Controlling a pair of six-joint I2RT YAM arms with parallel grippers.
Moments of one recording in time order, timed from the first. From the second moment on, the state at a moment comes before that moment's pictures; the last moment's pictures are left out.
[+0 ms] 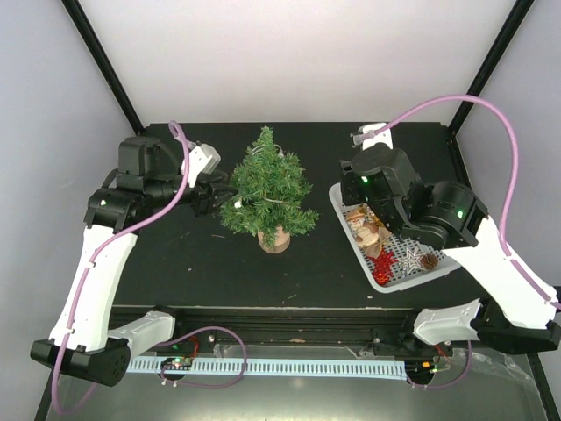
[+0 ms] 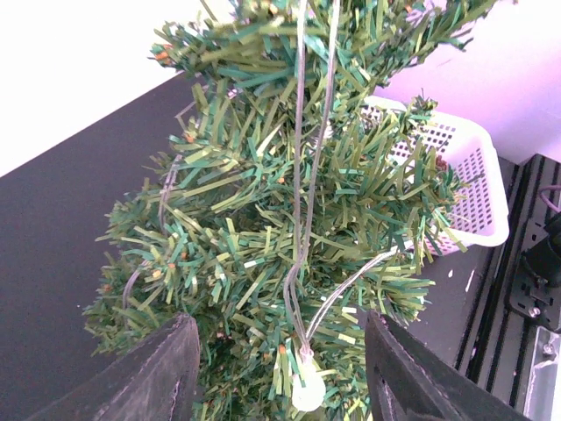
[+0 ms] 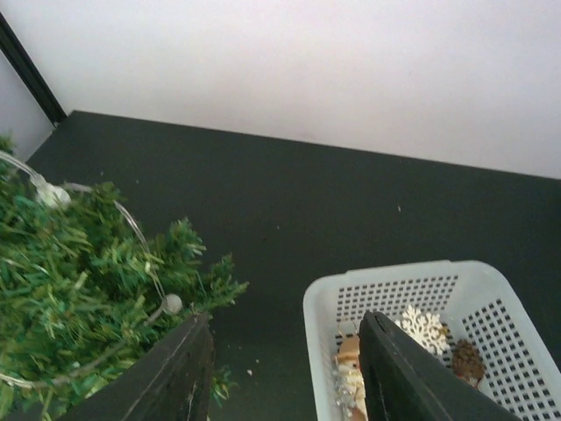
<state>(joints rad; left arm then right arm) -0.19 1.08 1.39 -0.92 0.75 0.32 1.00 1.29 1.88 -1.19 0.66 0.43</state>
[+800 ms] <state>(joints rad) 0.01 1.07 1.49 -1.07 0.41 0.19 0.29 1.19 1.30 -1.25 0.16 0.73</state>
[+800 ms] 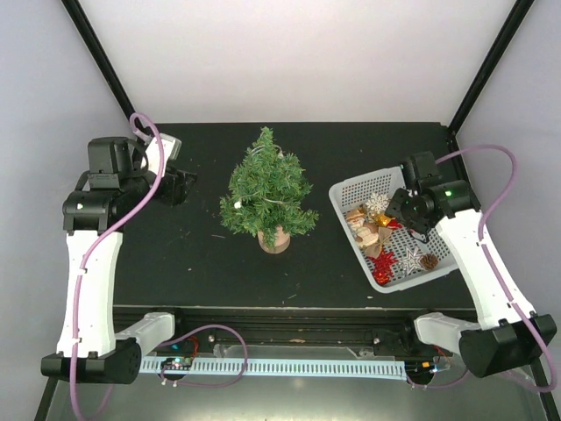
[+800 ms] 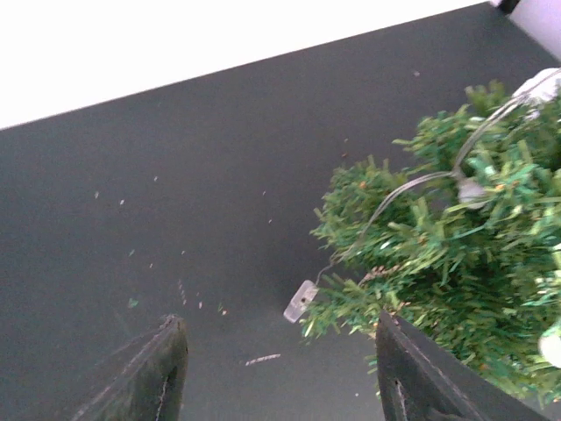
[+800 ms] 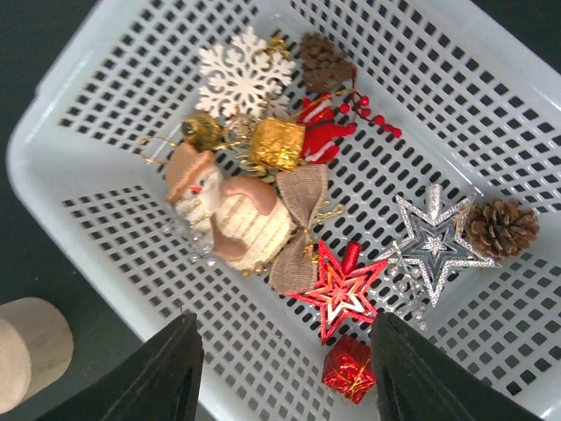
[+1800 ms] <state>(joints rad) 0.05 1.23 1.57 -1.28 0.52 0.28 0.12 1.57 1.12 -0.85 -0.01 0.69</state>
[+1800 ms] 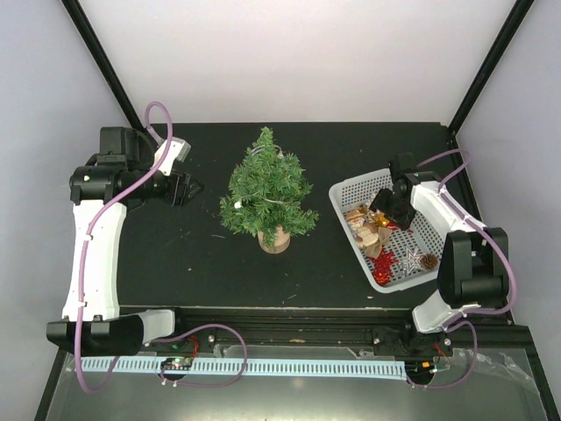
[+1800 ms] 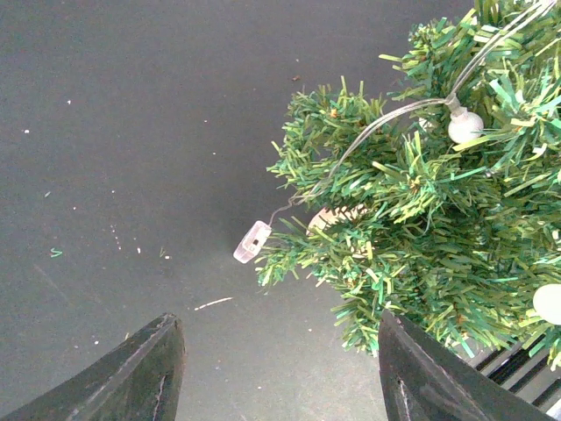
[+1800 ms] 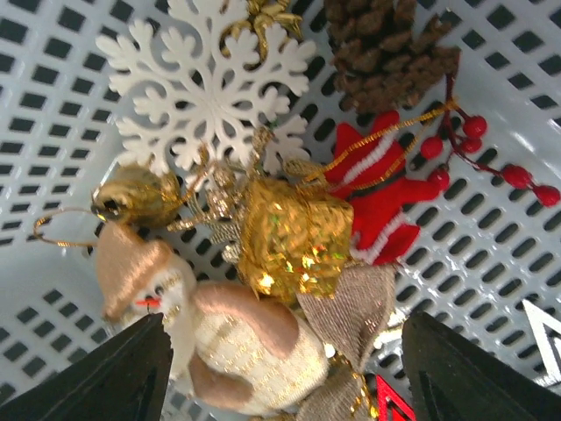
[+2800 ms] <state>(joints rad) 0.05 1.23 1.60 -1.31 0.54 0.28 0.10 1.71 1.09 -0.71 -0.03 0.72</state>
